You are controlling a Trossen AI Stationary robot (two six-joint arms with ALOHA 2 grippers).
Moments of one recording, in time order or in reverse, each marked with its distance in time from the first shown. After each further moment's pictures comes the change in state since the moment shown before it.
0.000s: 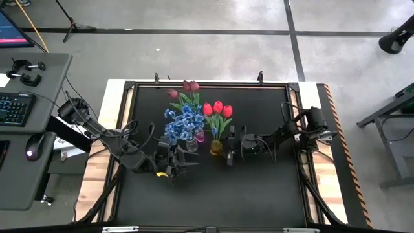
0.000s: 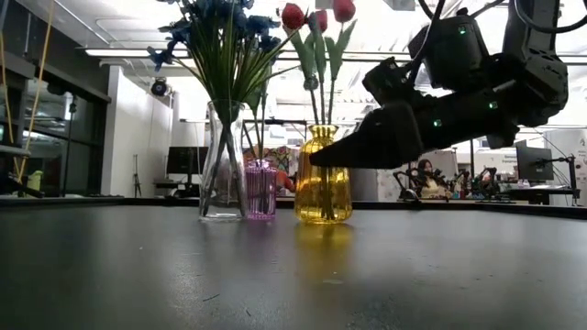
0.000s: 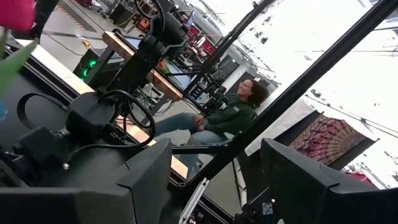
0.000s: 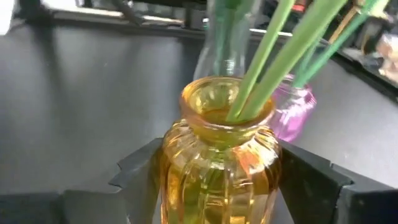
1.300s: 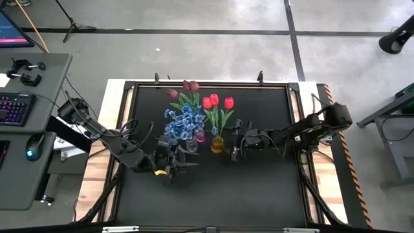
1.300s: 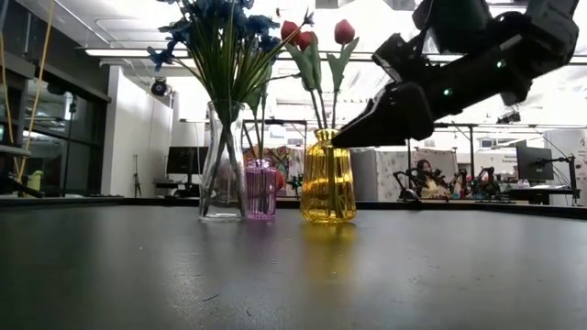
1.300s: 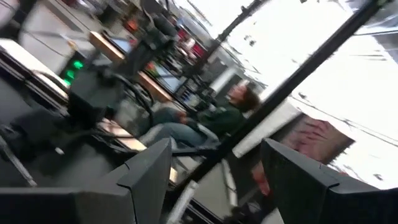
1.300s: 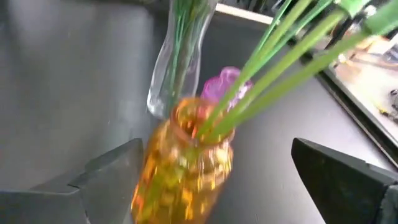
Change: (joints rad) left arm 0.012 0.000 0.000 0.046 0.031 0.018; right arm -0.005 -0.289 0.005 -0.399 0.105 -0.113
